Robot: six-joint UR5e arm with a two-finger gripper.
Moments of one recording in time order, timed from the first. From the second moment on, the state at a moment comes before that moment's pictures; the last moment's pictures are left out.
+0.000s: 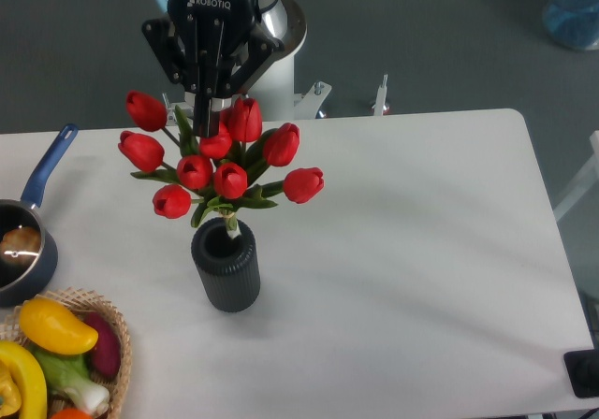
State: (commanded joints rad) arm 2.36 -1.59 -1.34 -1.08 1.20 0.66
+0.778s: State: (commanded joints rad) arm 2.35 -1.61 -1.34 -1.07 1.21 0.66
